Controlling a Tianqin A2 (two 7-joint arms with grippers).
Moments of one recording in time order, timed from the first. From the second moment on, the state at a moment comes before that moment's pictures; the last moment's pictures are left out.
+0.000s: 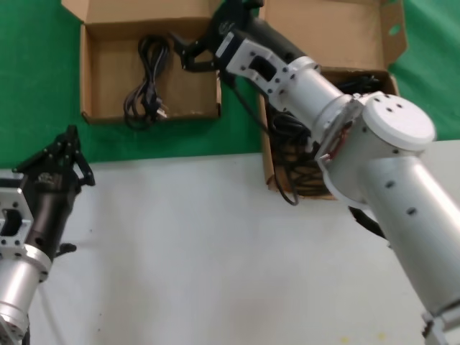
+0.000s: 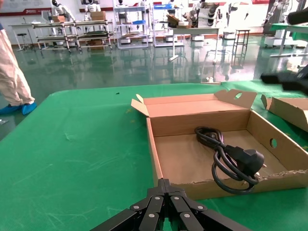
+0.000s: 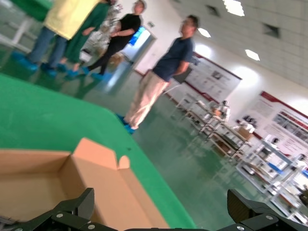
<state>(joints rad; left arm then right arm) -0.02 -0.30 1.61 -1.60 -1.78 0.02 -0.01 0.90 0.02 -1.94 0.88 2.09 -0.31 -1.16</state>
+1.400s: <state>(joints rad) -0.02 -0.30 1.61 -1.60 -1.78 0.02 -0.01 0.45 0.18 -1.72 1.47 1.88 -0.29 -0.74</state>
